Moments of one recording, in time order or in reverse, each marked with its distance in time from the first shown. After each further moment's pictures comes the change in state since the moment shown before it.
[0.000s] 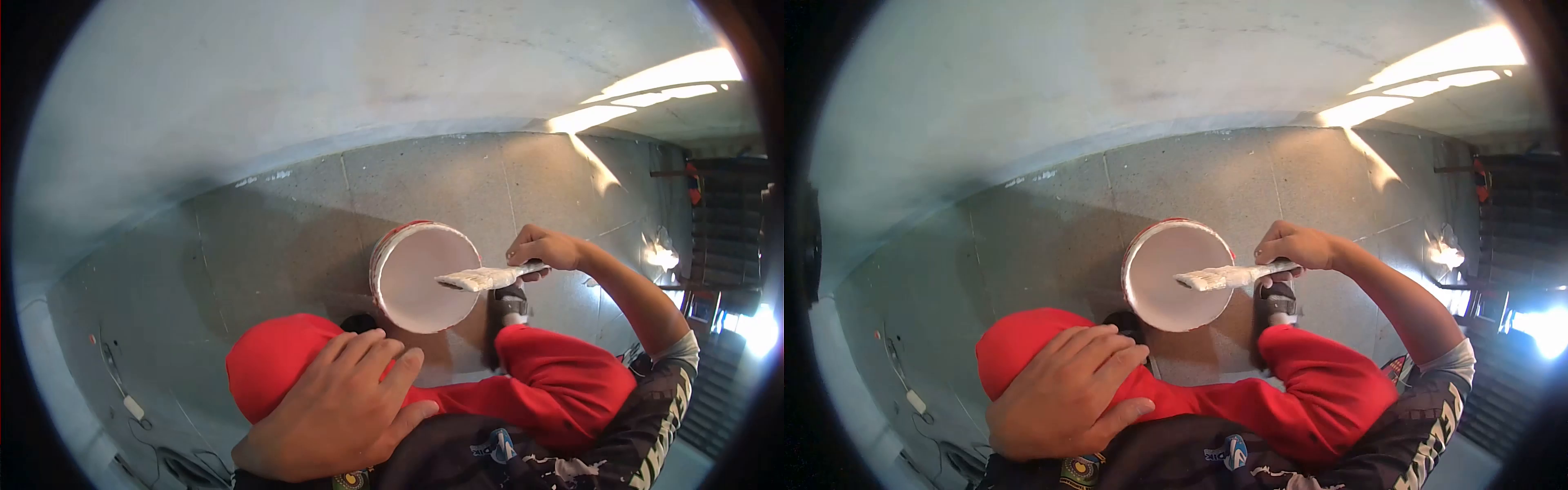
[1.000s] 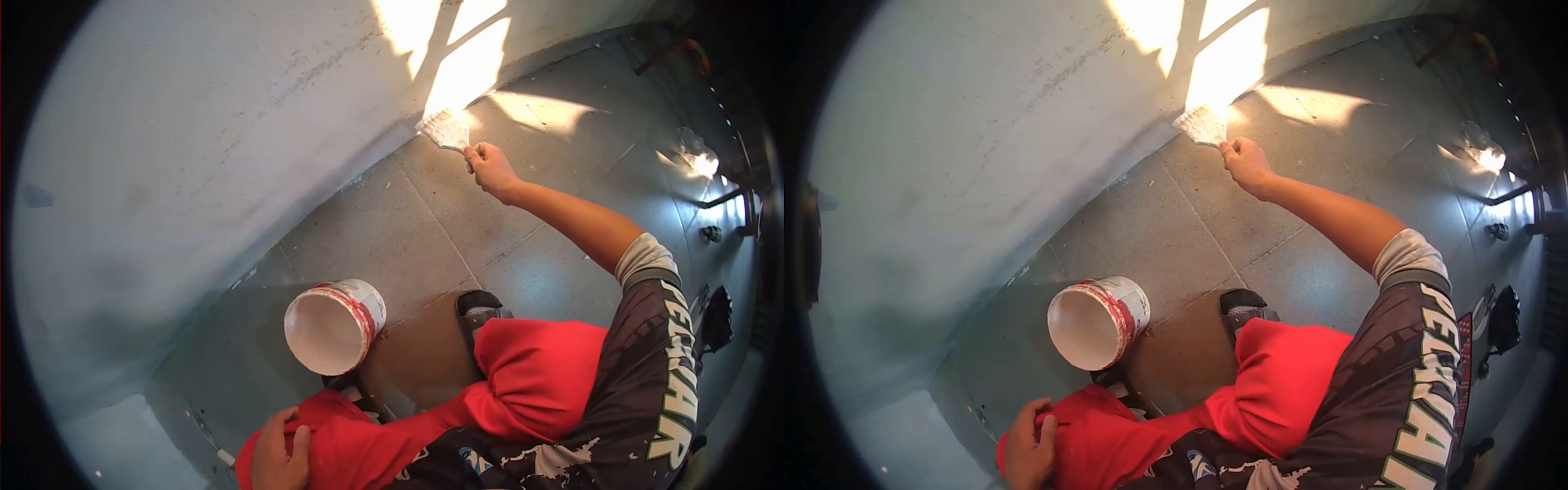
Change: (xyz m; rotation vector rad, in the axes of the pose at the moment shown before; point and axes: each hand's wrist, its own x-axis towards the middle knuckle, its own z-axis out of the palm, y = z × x) left_hand 0.061 0.152 0.085 0.137 0.198 -0.843; right_hand 0.025 0.204 -0.185 0.429 1.055 -0.363
